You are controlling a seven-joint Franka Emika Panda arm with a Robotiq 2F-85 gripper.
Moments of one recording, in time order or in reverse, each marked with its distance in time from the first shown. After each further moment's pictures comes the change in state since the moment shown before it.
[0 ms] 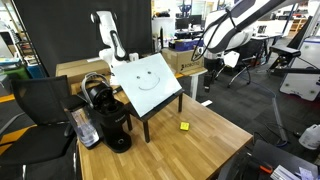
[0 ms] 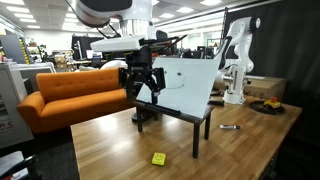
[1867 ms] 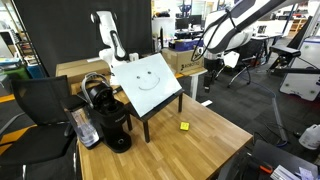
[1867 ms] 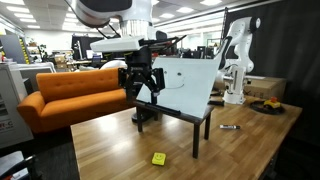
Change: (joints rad) arm -0.002 0.001 0.004 0.000 0.000 -0.001 0.001
